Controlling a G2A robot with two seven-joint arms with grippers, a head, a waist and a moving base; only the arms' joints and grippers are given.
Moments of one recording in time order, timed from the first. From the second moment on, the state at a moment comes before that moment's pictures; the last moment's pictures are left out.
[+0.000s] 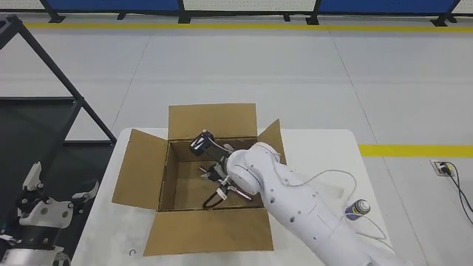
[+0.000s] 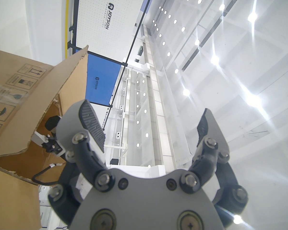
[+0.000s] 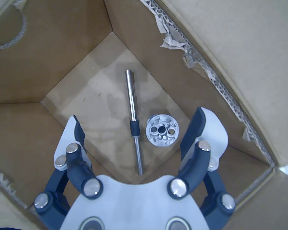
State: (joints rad) left arm 1.60 -1.21 -2.01 -2.10 -0.93 0.17 -0.15; right arm -0.33 -1.59 0.70 -1.06 -1.04 -0.14 0.92
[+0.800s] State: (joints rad) left arm 1.60 -1.21 -2.01 -2.10 -0.93 0.17 -0.15; right arm -0.69 -1.46 0.93 -1.67 -1.21 -0.26 0.99
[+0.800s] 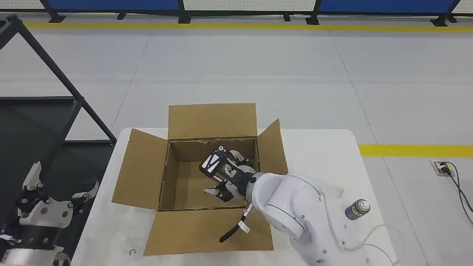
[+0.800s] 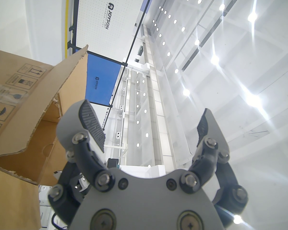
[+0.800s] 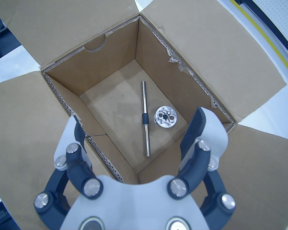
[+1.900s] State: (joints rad) left arm 1.61 -1.20 -1.99 -2.10 -0.89 0.19 -0.34; right arm -1.58 -1.34 1.74 -2.27 -1.13 -0.36 0.65
